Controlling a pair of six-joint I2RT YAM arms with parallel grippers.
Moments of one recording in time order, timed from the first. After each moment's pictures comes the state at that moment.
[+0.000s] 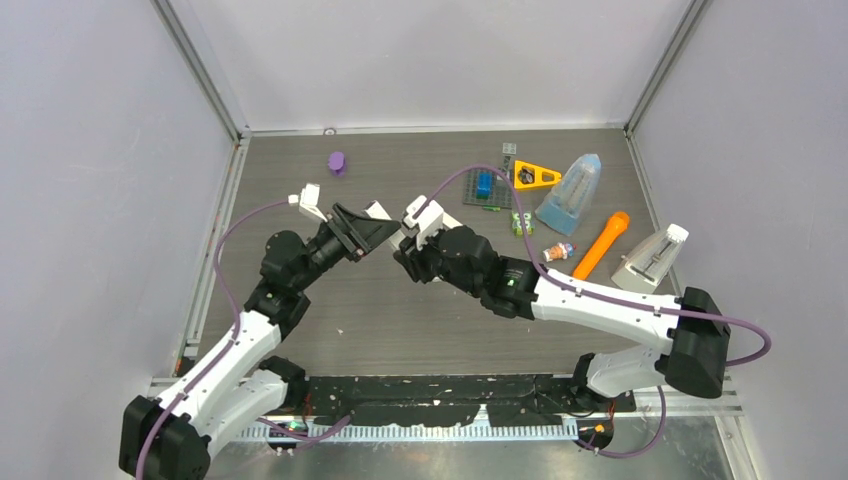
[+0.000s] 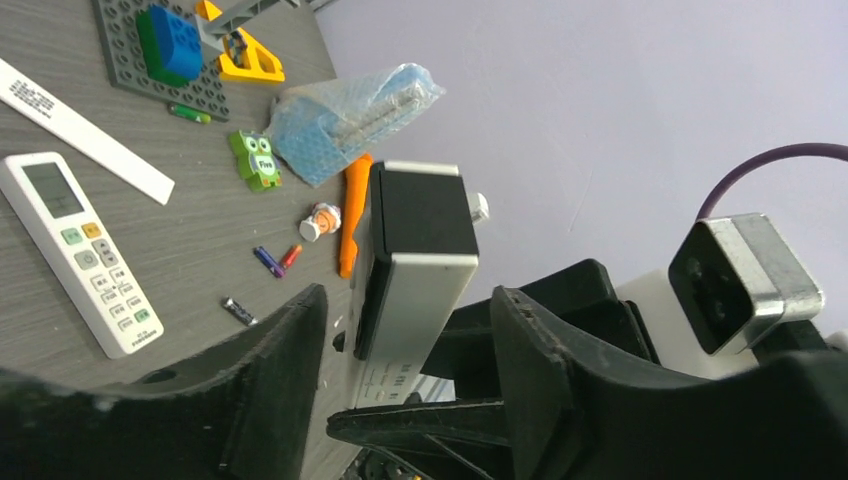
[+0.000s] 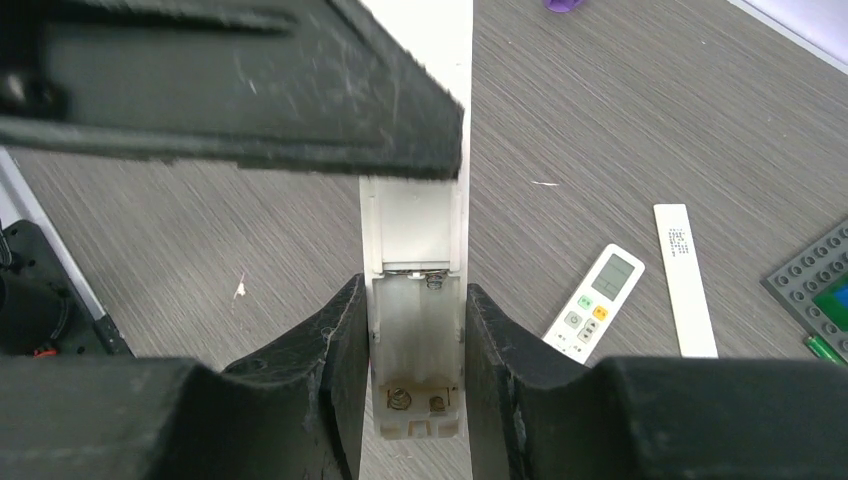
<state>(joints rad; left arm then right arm) -0.42 0.85 0.52 0.38 0.36 -1.10 1.10 1.32 1.00 0.02 0.24 0.09</state>
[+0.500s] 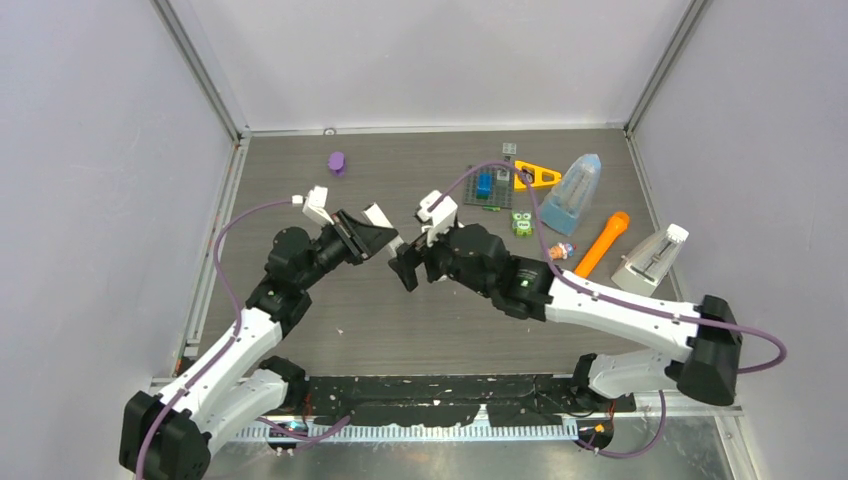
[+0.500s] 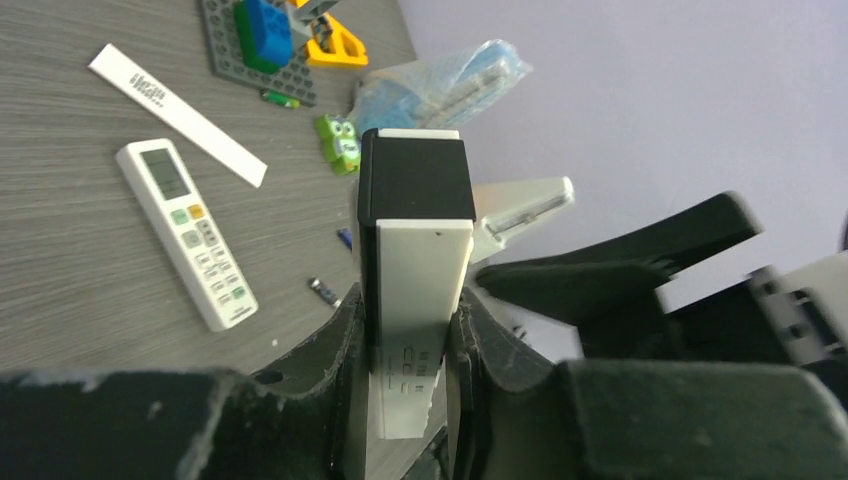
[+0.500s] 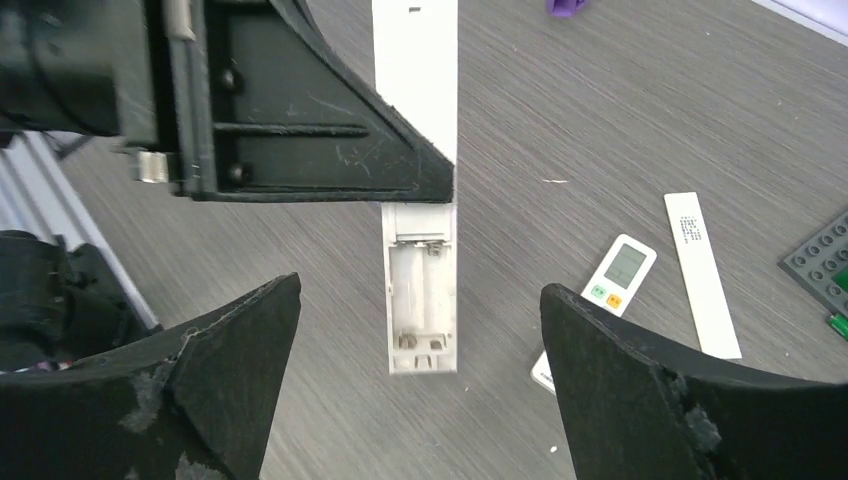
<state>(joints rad) -0.44 0.87 0.54 0.28 0.32 -0.97 1.09 1.29 1.02 -0.02 0.25 0.16</state>
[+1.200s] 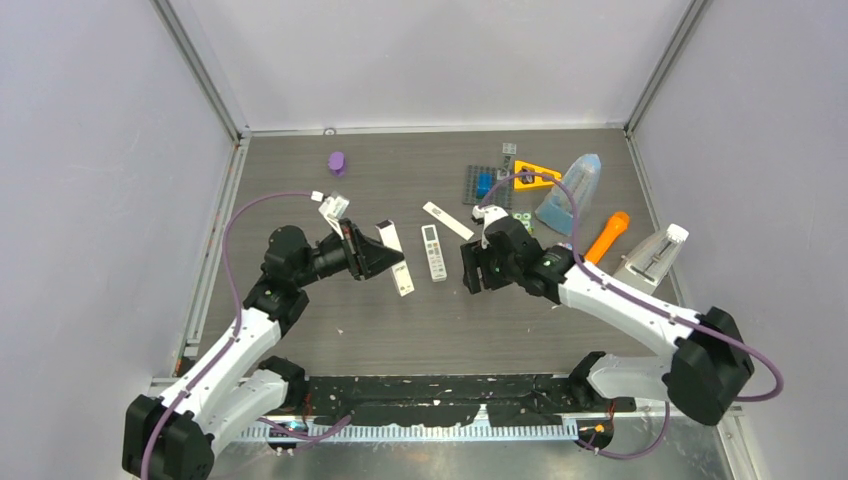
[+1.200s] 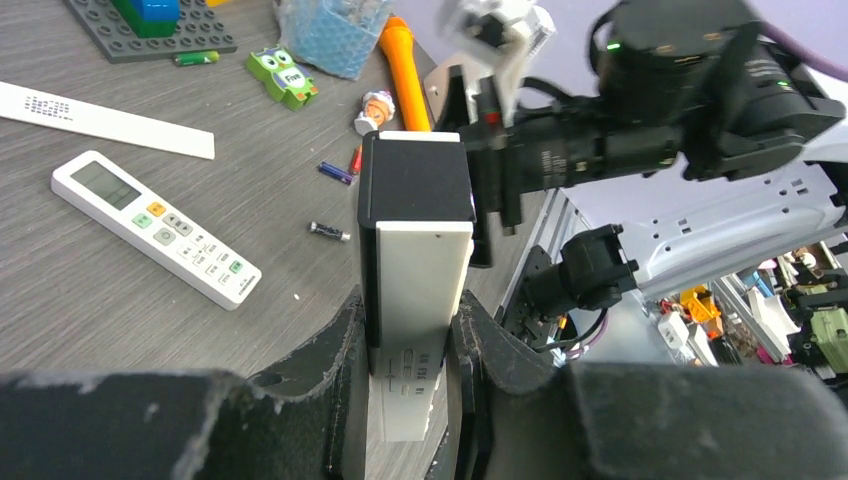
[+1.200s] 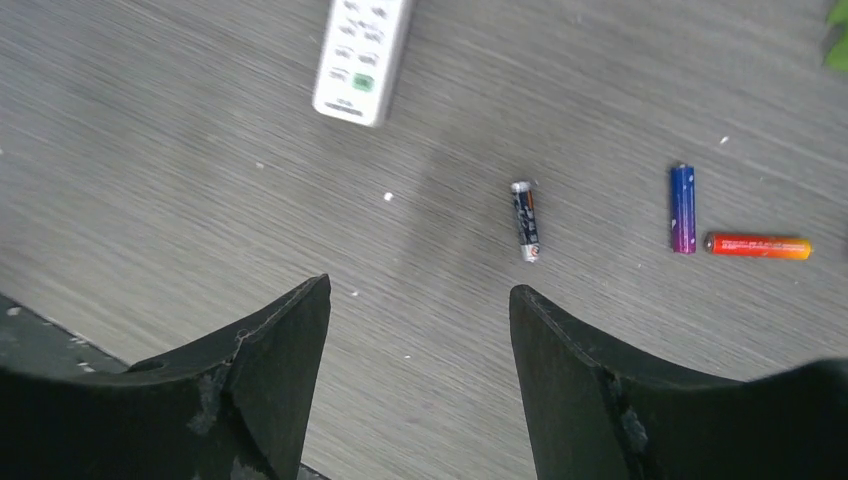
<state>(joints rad) -0.39 0.87 0.54 0.26 0.69 -0.61 0.74 1.18 0.83 -0.43 0.06 0.34</state>
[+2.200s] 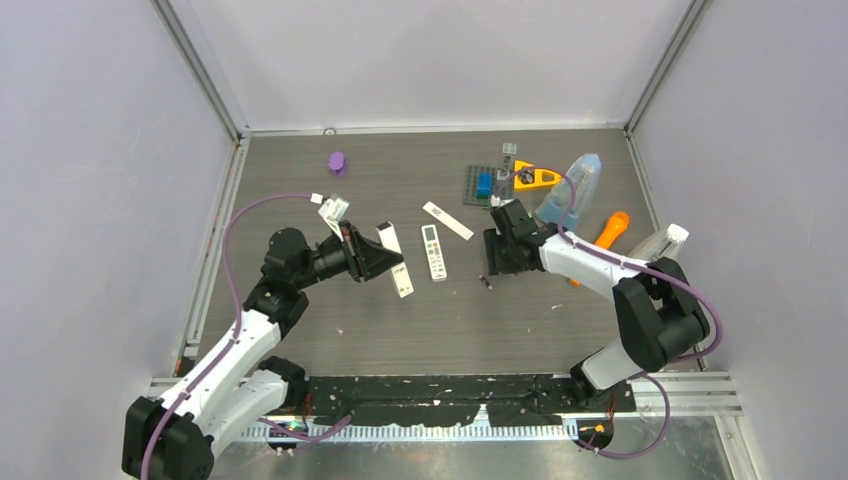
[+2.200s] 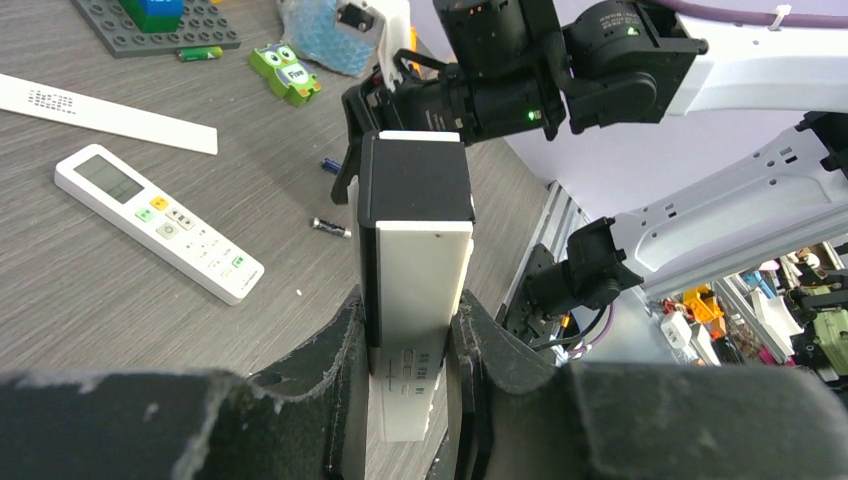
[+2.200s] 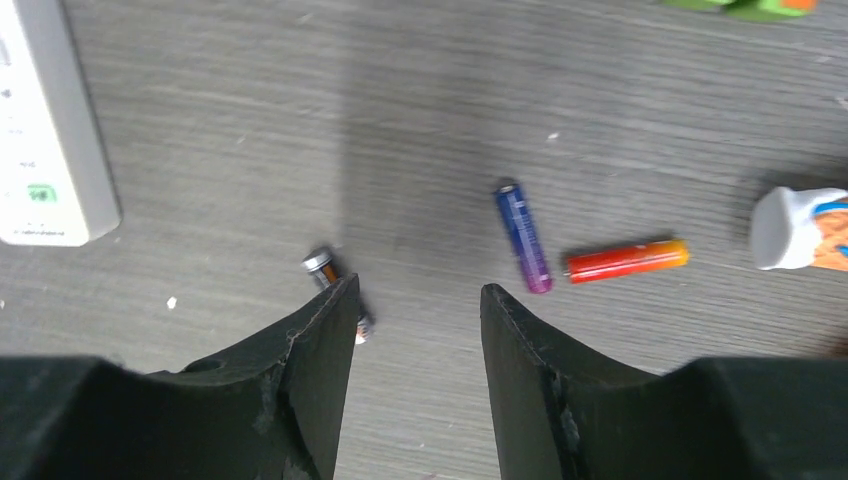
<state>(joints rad) -0.39 0.85 0.52 0.26 0.69 -0.60 0.54 1.52 0.88 -0.43 0.12 0.32</state>
